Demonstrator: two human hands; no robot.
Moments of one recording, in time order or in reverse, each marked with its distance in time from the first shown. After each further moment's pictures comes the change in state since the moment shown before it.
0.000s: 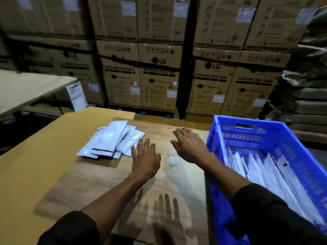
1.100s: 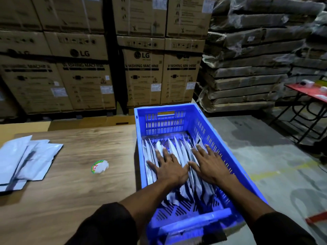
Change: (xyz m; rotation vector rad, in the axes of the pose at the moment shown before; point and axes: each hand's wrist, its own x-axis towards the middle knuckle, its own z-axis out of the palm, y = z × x) left_hand -0.057 0.346 0.043 -0.027 -0.559 0.269; right_hand -0.256 0.227 -0.016 -0.152 -0.368 0.599
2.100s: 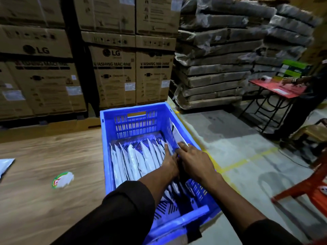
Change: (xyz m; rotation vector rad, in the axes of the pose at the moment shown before) left_hand 0.050 0.093 0.021 0.849 0.062 0.643; right_hand -0.027 0.029 -0.029 -0.029 0.247 -0.049
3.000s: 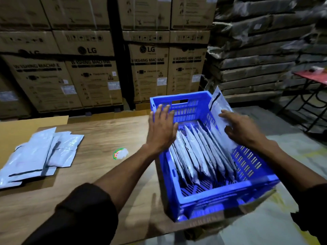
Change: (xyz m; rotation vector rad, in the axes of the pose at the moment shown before) left_hand -0.165 -0.146 0.057 -0.524 0.789 -0.475; right_hand 0.020 -0.010 -0.037 0.332 0.187 0.088
